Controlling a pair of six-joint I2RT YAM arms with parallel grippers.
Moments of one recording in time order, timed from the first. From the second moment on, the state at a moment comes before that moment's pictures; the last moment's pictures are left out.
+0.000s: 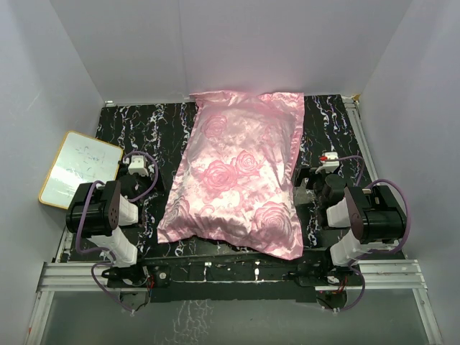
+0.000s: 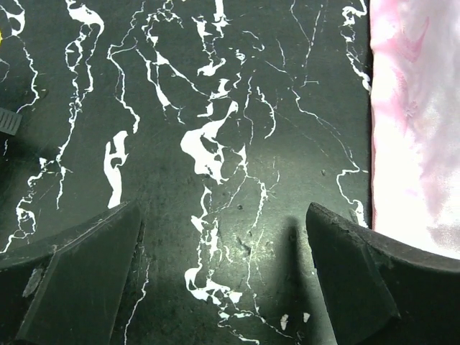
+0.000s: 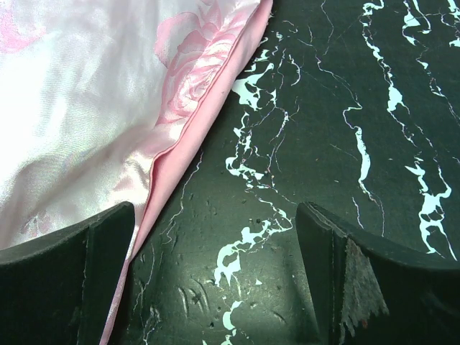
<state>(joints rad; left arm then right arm) 0.08 1.69 0.26 1.12 0.14 -0.02 0.00 1.59 0.21 1.21 -0.09 0.03</state>
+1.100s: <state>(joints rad) 0.10 1.50 1.08 0.01 0.42 0.04 -0.01 1.33 0.57 0.71 -0.01 0.27</state>
